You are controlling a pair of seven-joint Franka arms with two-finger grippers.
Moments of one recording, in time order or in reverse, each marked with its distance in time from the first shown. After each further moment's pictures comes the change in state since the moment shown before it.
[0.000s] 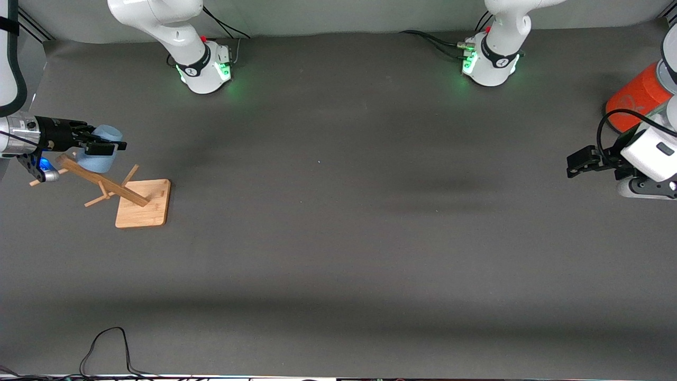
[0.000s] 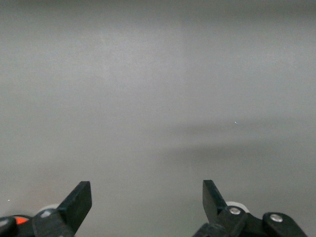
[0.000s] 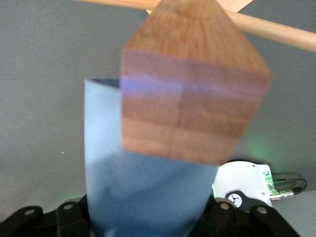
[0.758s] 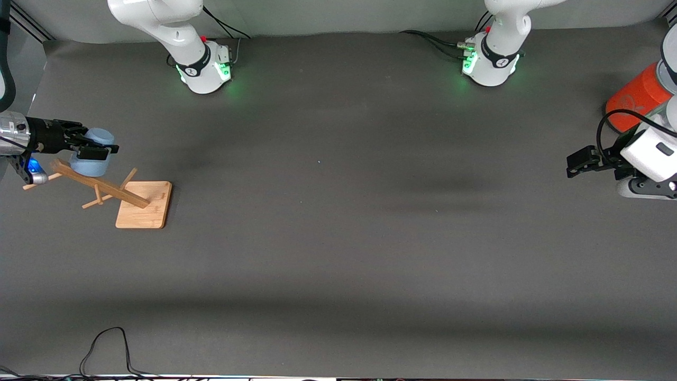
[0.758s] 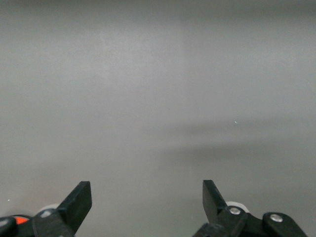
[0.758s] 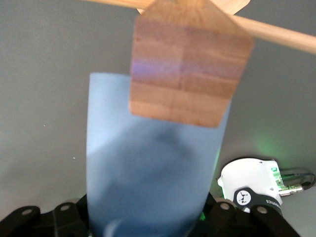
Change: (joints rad) left arm 0.000 0.000 0.000 -0.001 0.000 0.000 0.000; right arm -0.004 0.013 -0.002 0.051 0.026 -0.036 0.053
